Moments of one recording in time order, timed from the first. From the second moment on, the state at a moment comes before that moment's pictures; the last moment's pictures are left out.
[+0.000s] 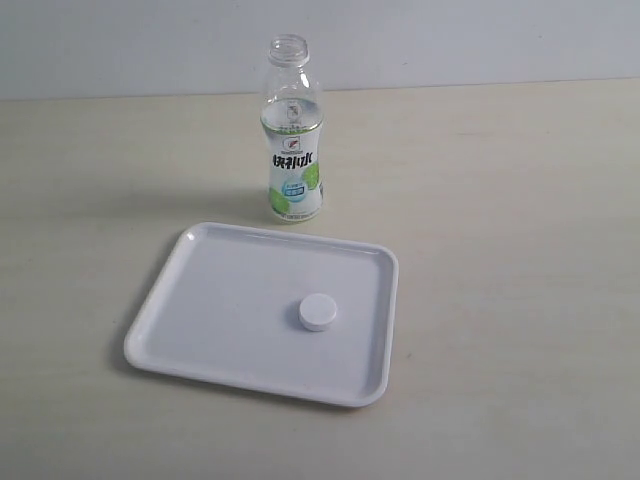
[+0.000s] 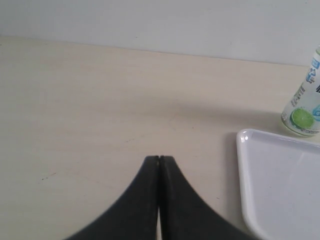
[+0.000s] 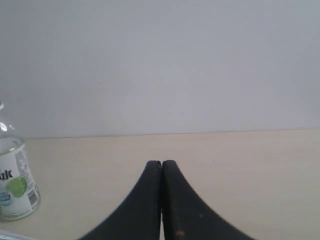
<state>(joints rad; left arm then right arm) -0.07 0.01 0.00 0.00 0.37 -0.11 -0.03 0.32 -0.13 0.16 -0.02 -0.09</state>
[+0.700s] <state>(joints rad) -0.07 0.01 0.00 0.00 0.37 -0.11 -0.10 0.07 0.00 0.16 0.01 -0.13</state>
